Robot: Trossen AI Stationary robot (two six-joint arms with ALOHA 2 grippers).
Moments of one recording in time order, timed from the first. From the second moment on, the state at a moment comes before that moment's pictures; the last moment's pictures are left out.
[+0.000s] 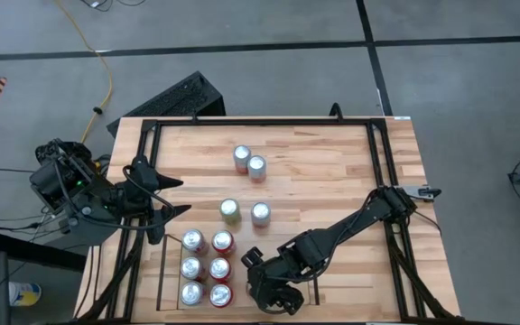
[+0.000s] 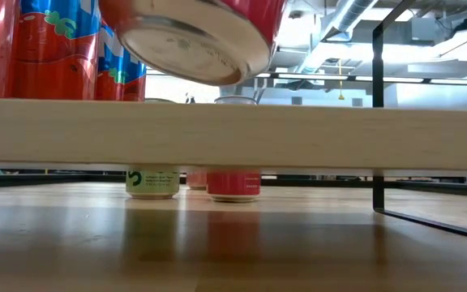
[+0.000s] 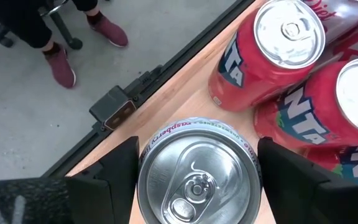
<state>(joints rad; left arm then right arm) -0.75 1.41 2.04 -1.41 -0.88 -0.85 0.51 2.15 2.15 -0.94 -0.08 -0.27</state>
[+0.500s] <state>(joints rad) -0.75 1.41 2.04 -1.41 -0.88 -0.85 0.52 2.17 2.15 -0.93 -0.08 -0.29</state>
